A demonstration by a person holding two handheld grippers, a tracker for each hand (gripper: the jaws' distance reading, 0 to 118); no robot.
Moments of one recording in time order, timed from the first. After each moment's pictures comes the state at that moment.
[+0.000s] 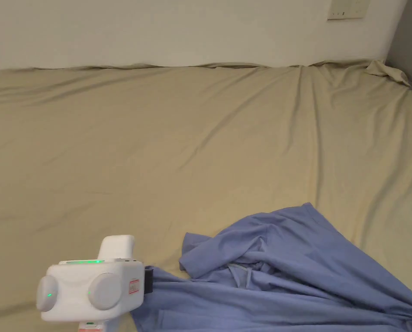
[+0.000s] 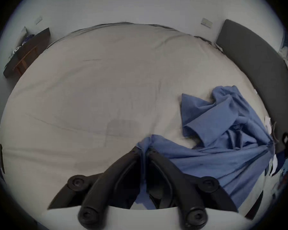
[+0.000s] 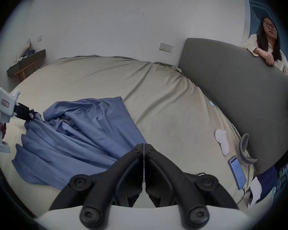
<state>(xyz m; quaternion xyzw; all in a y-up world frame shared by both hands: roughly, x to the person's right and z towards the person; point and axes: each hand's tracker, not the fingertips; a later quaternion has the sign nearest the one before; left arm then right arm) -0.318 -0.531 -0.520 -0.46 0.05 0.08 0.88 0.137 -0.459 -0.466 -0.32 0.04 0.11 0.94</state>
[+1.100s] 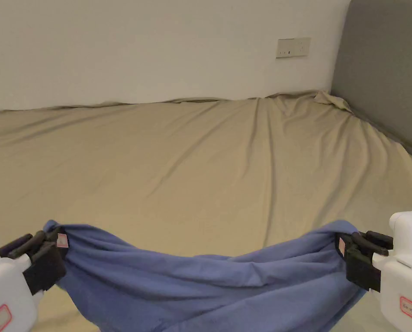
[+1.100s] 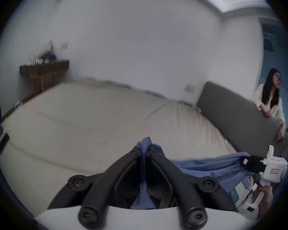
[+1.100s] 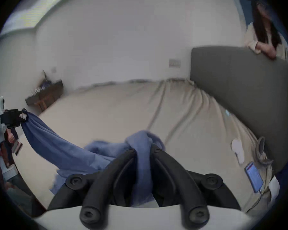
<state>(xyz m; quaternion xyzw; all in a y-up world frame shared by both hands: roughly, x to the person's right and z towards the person) -0.291 -0.319 -0.369 -0.16 0.06 0.13 0.98 0.134 -0.353 -0.437 -0.20 0.13 -0.01 0.97</state>
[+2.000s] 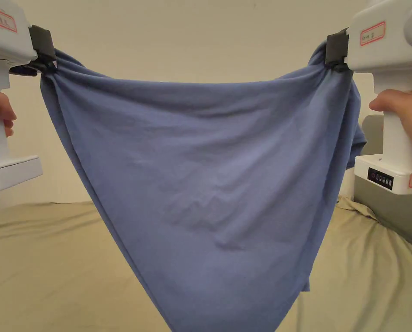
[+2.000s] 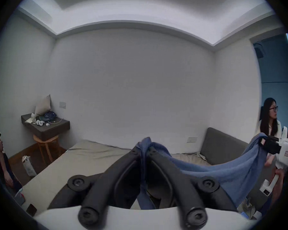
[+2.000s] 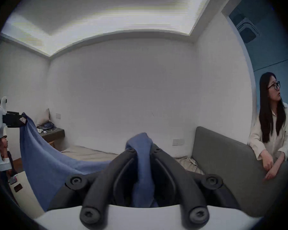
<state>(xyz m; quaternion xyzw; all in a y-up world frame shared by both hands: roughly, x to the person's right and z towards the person) -0.381 -0.009 -0.525 -0.04 0.11 0.07 0.99 0.068 -0.008 -0.611 0.00 0.12 0.02 0.99</state>
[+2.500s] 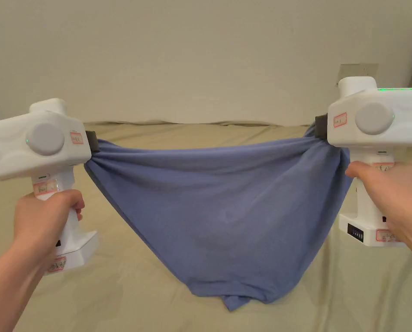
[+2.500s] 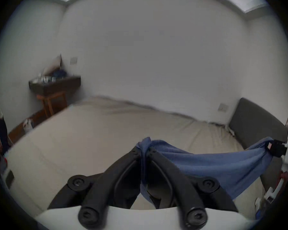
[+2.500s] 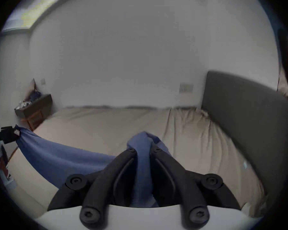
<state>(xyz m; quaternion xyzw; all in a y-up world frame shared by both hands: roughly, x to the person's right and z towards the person) -0.429 -0.348 -0.687 -0.23 0.18 0.14 0.94 0.006 -0.319 -0.801 -0.24 0.10 0.03 0.96</state>
